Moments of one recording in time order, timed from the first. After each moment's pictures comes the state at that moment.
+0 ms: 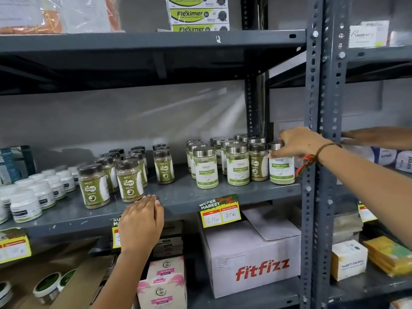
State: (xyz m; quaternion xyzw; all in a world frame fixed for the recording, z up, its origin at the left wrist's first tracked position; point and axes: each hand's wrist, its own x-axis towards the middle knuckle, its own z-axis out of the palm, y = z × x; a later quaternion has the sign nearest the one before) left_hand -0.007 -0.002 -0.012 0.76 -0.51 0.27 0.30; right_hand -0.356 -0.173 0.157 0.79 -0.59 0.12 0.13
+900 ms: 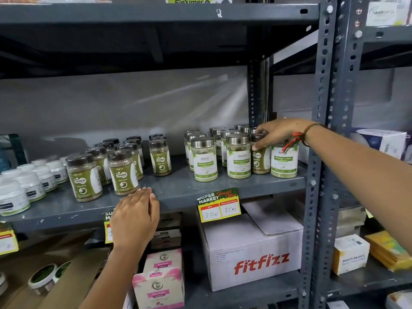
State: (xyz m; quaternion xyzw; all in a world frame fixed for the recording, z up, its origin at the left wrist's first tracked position) left_hand -0.008 -0.005 -0.013 0.76 -0.50 0.27 0.30; right_hand -0.314 -0.216 0.169 0.85 -0.52 0.03 0.01
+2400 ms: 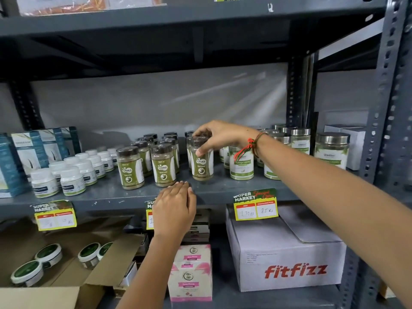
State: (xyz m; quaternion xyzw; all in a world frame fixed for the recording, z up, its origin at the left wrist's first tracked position) left_hand 0.000 -0.010 -0.017 0.74 -0.51 0.29 0.33; right_hand -0.117 -0.129 0.162 0.93 -0.25 0.19 -0.17
